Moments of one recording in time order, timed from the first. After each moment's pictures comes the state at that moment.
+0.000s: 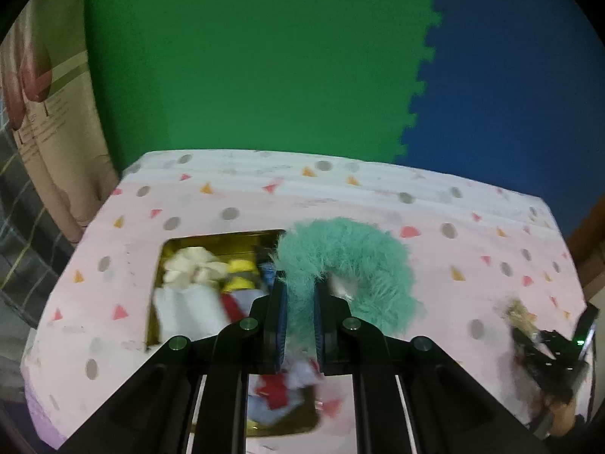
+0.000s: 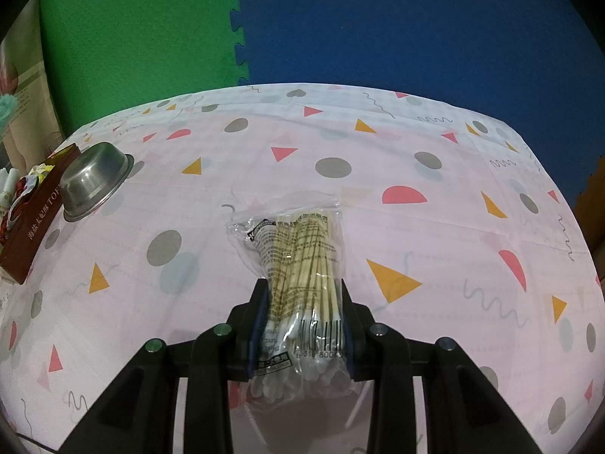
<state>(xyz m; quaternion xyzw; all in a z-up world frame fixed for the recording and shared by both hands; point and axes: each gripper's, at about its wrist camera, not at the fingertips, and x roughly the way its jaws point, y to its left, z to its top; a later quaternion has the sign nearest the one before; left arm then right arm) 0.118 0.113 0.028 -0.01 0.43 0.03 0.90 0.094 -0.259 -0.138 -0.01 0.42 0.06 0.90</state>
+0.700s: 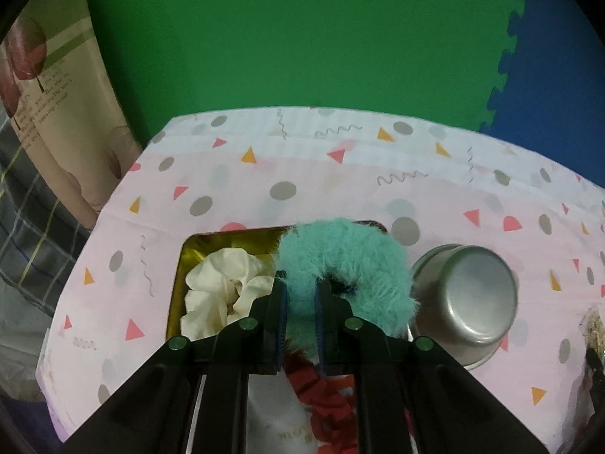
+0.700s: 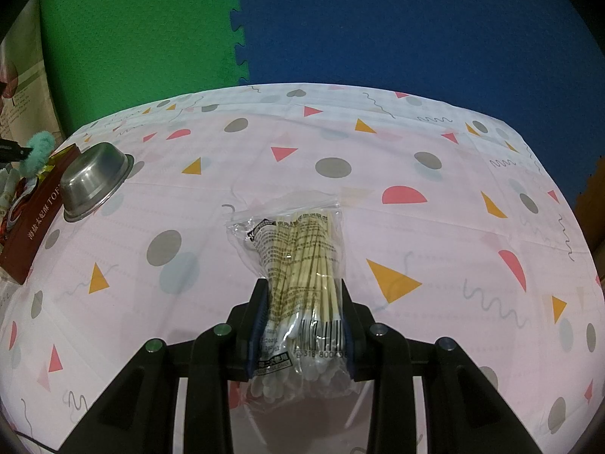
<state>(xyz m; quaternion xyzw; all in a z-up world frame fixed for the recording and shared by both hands) 0.189 0.162 -0.047 0.02 0.49 0.11 0.87 0.094 -0.259 -0.138 -0.01 0.42 0.06 0.90</state>
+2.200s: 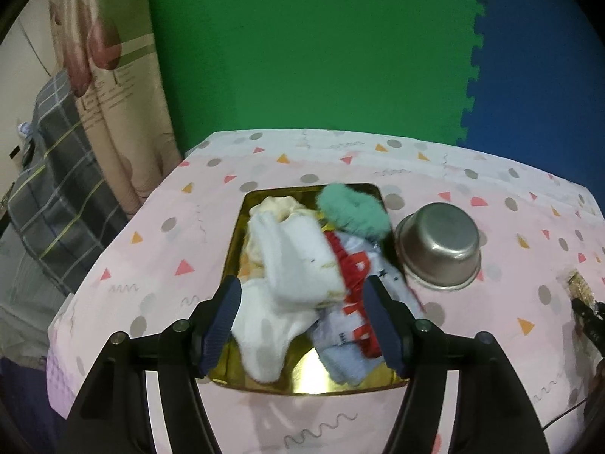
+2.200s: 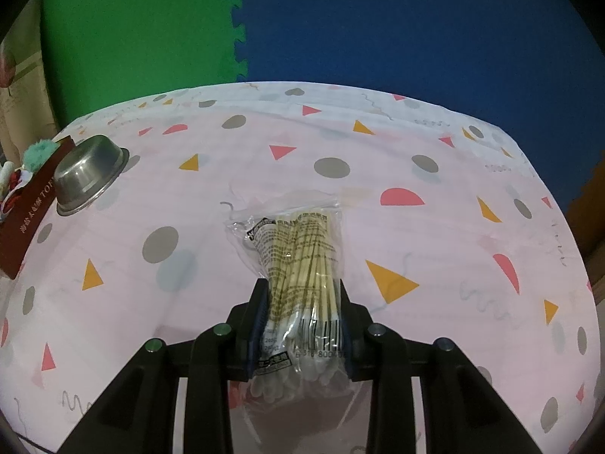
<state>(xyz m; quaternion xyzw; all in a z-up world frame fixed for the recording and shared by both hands) 0.049 0.157 -0.011 0.01 0.40 0.13 0.91 0.093 -0.252 -0.137 -0.03 0.43 0.04 0.90</state>
